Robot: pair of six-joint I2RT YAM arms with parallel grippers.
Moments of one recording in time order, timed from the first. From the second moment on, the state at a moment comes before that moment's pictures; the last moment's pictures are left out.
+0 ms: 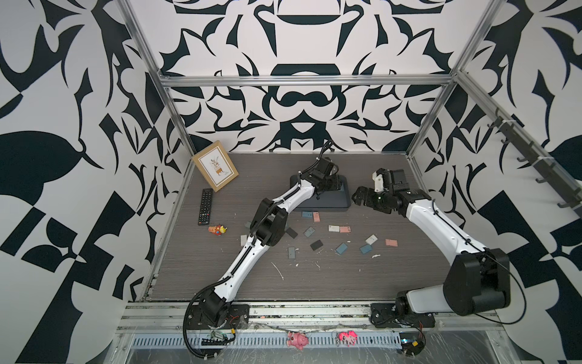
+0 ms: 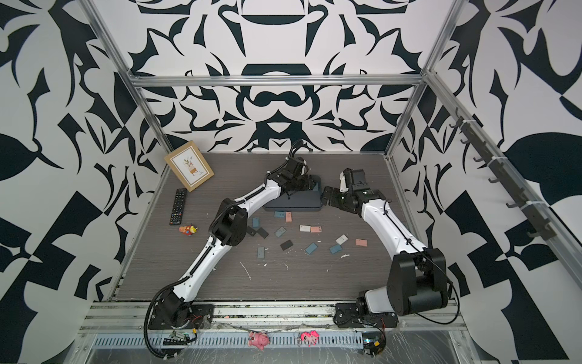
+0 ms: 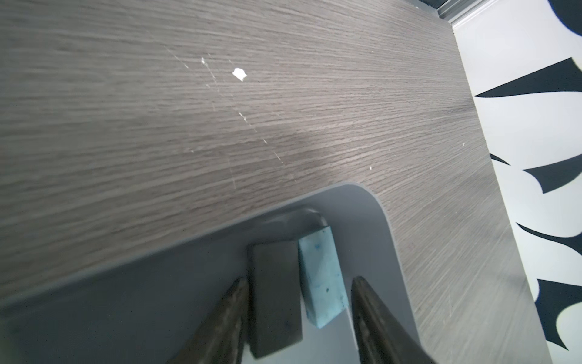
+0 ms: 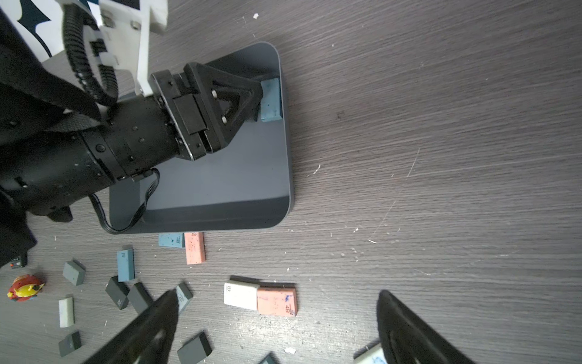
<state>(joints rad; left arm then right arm) -0.70 2.75 2.47 -0.42 0.20 -0.62 0.14 1.41 1.06 -0.57 -0.20 0.40</state>
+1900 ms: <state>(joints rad) -0.85 1.85 1.41 -0.22 0.26 -0.65 0.15 1.28 0.69 -0.75 0.02 0.58</state>
